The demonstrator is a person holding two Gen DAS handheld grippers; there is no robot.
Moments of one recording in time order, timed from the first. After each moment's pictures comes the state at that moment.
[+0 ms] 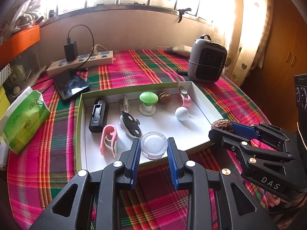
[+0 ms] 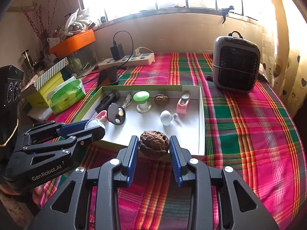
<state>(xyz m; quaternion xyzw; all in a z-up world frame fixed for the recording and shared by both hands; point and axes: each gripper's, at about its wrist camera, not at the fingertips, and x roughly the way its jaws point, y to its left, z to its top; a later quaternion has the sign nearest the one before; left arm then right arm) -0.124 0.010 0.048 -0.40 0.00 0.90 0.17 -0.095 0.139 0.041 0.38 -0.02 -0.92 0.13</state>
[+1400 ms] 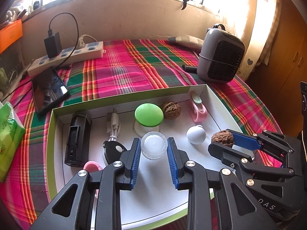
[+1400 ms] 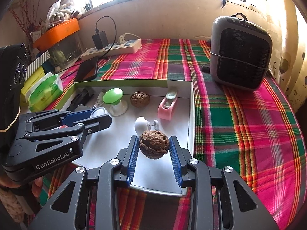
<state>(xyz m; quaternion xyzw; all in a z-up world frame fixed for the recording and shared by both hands) -0.200 0.030 0.021 -0.43 0.00 0.88 0.17 -0.149 0.154 0.014 0.42 -0.01 -0.90 0.12</state>
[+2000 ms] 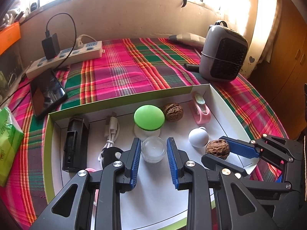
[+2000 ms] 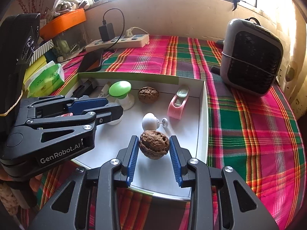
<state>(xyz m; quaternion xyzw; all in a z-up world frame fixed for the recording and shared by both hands) -0.207 0.036 0.016 -0.44 0.01 0.88 0.17 -0.152 0.139 0.007 0.43 0.03 -0.89 0.13</state>
